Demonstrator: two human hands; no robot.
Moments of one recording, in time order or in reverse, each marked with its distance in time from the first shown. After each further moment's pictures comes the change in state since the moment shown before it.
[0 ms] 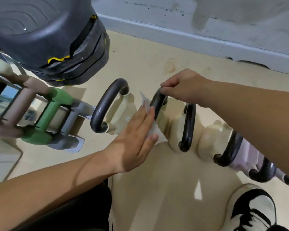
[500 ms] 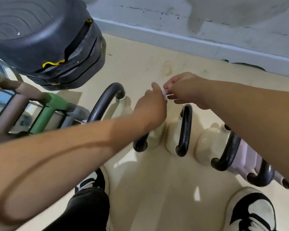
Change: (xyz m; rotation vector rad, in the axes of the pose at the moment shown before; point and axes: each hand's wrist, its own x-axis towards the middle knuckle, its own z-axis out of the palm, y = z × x) left_hand 0.135 0.016 -0.006 0.097 -0.071 -0.501; right_hand 0.017 0.009 -0.004 0.265 -0.040 0.178
